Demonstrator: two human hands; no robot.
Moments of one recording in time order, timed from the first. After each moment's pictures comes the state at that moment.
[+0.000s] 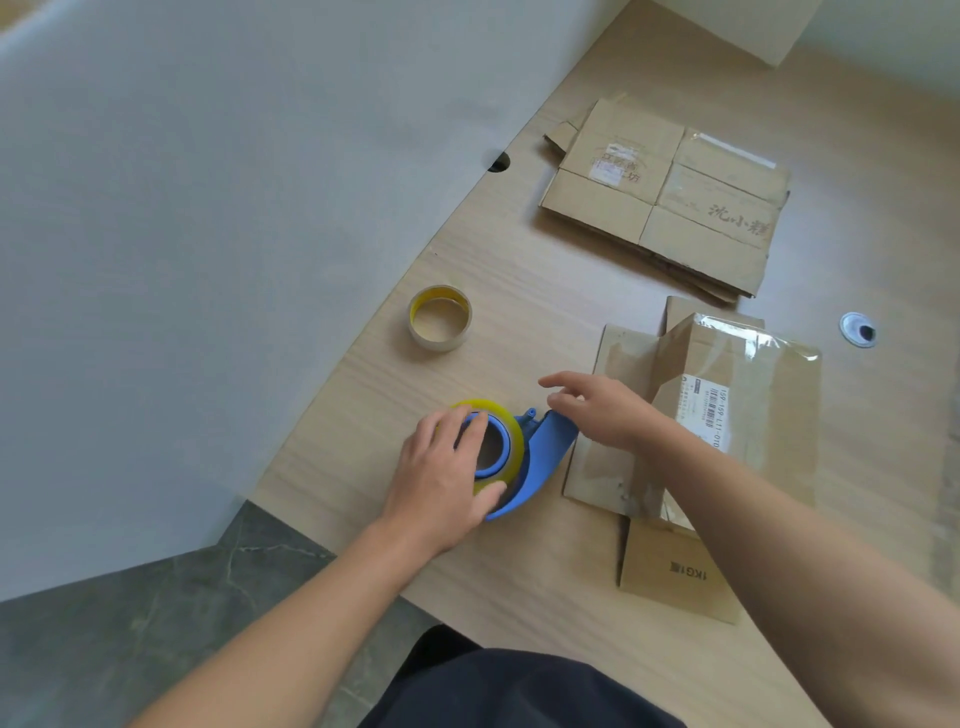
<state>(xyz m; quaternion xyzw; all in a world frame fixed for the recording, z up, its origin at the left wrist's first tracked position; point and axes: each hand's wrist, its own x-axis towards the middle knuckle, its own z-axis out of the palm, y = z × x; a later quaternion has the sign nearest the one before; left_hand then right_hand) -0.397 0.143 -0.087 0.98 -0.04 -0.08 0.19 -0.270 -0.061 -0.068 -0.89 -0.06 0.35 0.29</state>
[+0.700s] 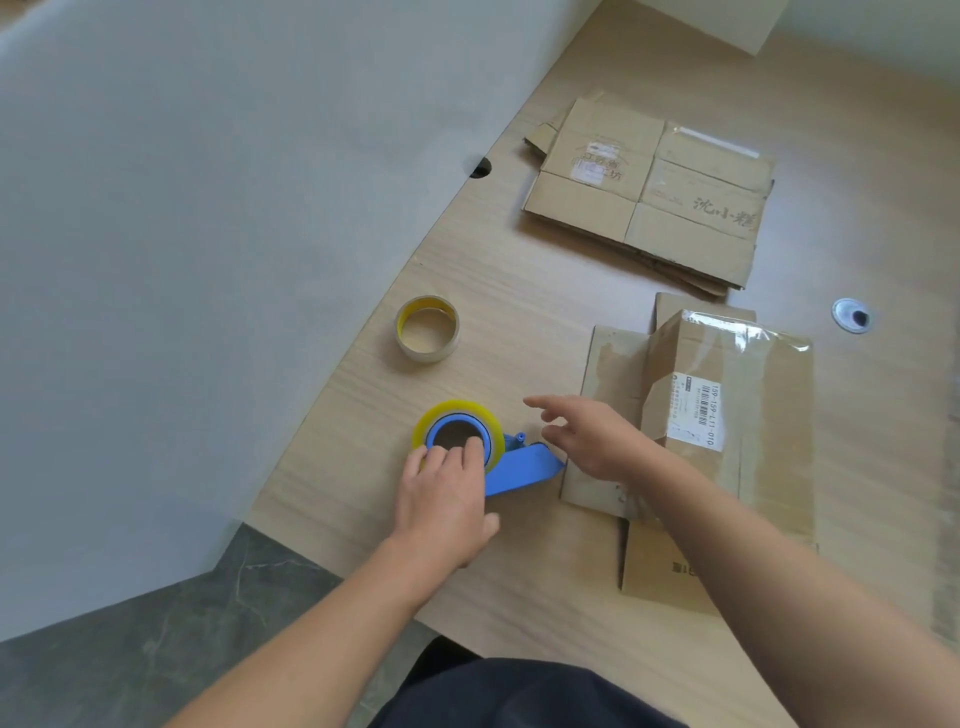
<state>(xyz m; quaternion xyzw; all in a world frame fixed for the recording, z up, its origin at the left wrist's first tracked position) -0.391 0.125 -0.088 0.98 -0.03 -0.18 0.04 -0.289 -0.066 -0.085 -0.90 -0.12 0.34 0.26</state>
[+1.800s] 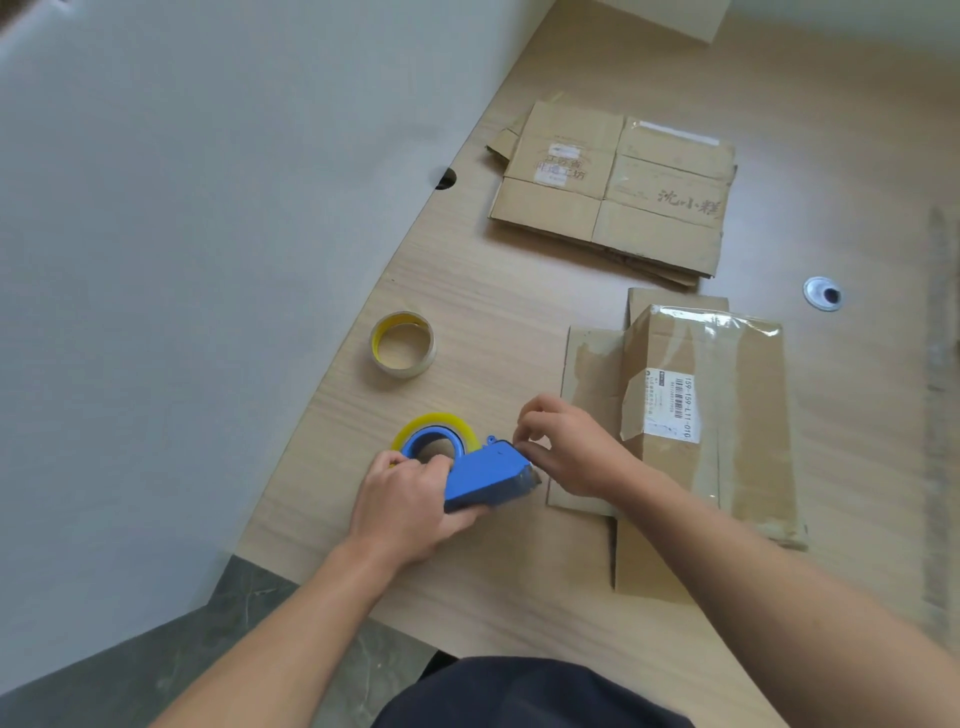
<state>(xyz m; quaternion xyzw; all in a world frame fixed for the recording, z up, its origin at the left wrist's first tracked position) -0.379 0.149 -0.073 0.99 -0.12 -0.04 0.07 -0.305 -0.068 -0.075 -0.90 -0.19 0.24 0.31</state>
